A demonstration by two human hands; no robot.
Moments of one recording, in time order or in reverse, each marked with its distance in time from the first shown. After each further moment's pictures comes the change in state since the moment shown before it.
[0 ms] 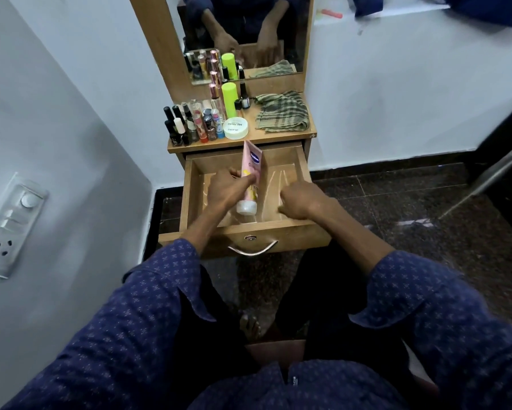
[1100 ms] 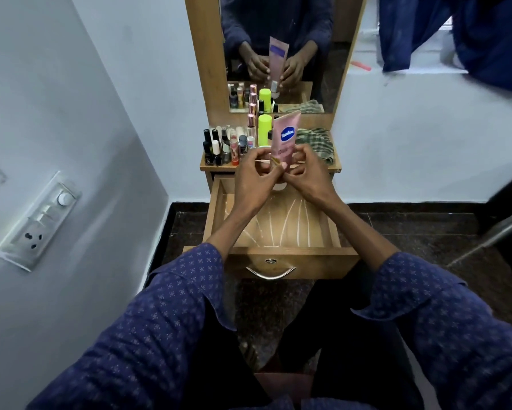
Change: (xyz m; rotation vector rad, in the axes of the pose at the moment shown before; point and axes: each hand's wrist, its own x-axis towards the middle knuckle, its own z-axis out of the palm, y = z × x) left_hand -0.022 0.041 -0.044 -0.278 0.250 0.448; right_hand 0.048 -0.031 -0.061 0.959 0.588 -0.133
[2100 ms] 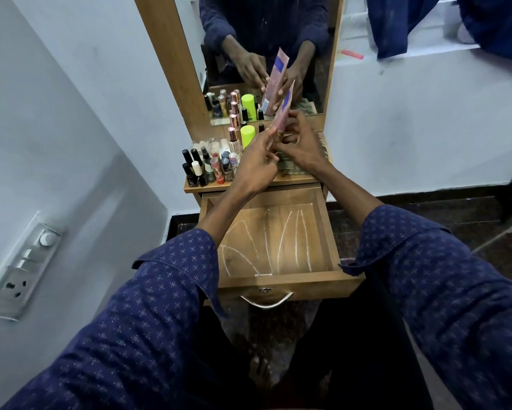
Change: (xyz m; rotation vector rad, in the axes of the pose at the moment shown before) left_hand 0.095 0.024 0.040 0.205 -0.344 0.049; right_hand 0.126 0.036 -0.025 0.060 0.064 -0.076
